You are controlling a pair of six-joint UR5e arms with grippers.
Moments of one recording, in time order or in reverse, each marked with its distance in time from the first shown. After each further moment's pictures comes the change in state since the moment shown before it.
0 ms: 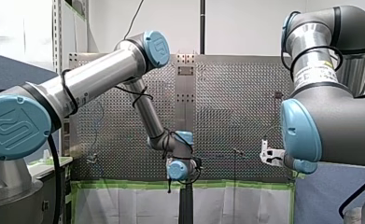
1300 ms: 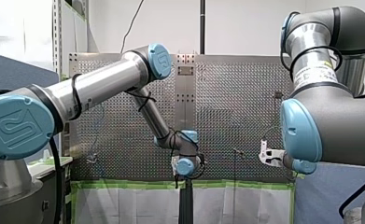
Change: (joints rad) left arm 0.031 -0.087 0.218 -0.096 -0.013 -0.043; right arm 0.006 0.003 0.000 0.000 0.000 -0.002
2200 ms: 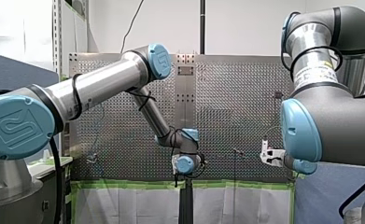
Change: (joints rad) left arm 0.003 0.001 0.015 -0.060 0.022 0.022; right arm -0.006 0.000 0.000 -0.010 0.016 0.004
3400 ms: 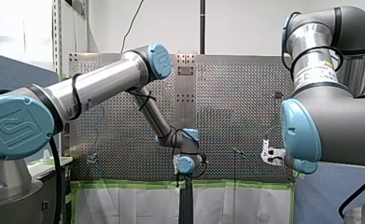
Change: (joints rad) left arm -0.010 0.000 0.005 0.012 0.025 -0.003; right arm -0.009 0.001 -0.016 0.004 0.007 0.019
